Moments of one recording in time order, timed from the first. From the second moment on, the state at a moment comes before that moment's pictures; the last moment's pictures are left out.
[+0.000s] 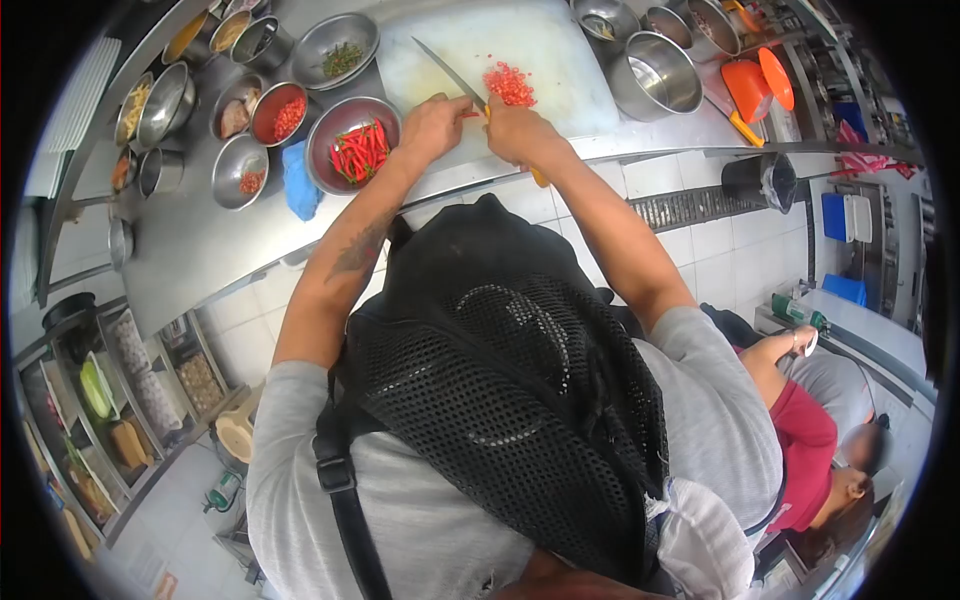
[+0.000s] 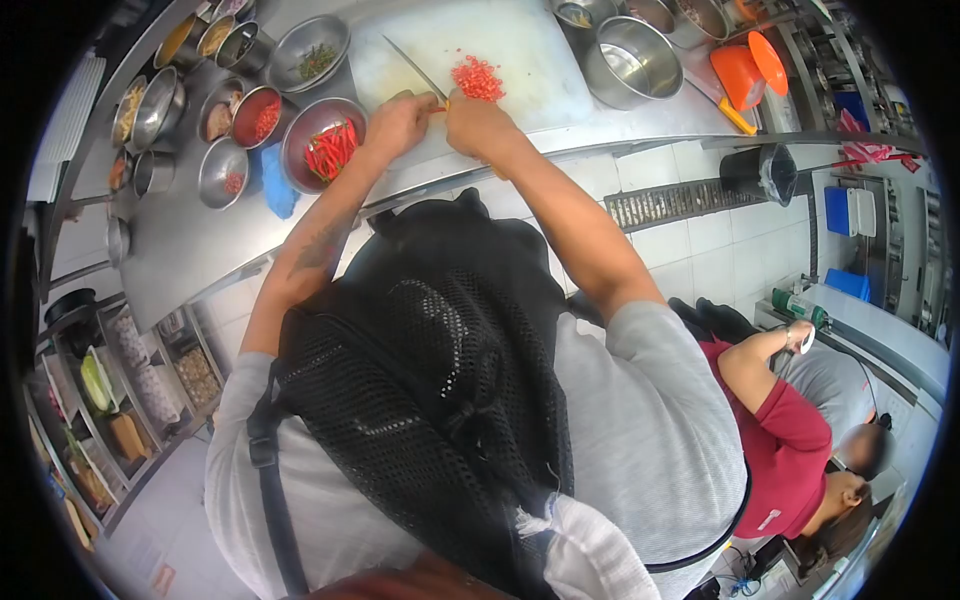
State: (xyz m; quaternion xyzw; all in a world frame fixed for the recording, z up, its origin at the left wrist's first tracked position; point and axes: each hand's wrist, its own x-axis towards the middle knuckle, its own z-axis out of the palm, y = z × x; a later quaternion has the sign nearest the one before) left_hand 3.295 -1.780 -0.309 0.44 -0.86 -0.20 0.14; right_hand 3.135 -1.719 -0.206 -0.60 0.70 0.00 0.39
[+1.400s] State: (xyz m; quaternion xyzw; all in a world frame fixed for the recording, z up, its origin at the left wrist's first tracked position) left_hand 3.298 -1.780 -0.304 0.40 -0.87 -0.23 0.17; right_hand 3.128 -1.711 -0.218 -0.64 0.68 0.01 0.35
